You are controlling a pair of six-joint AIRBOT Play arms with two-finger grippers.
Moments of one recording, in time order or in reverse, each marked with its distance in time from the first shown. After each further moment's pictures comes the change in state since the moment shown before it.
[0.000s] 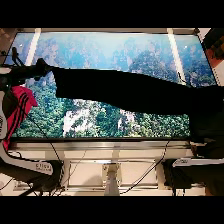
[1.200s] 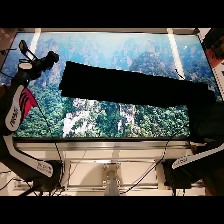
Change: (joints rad) left arm -0.156 -0.095 0.103 -0.021 0.418 0.098; right arm 0.128 -0.241 0.371 -0.101 -0.128 0.075
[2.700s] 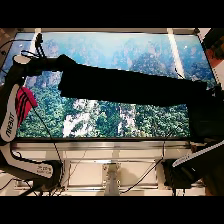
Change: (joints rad) left arm -0.072 0.120 0.000 0.095 -0.499 -0.005; right arm -0.138 -0.286 0.053 0.175 0.601 -0.327
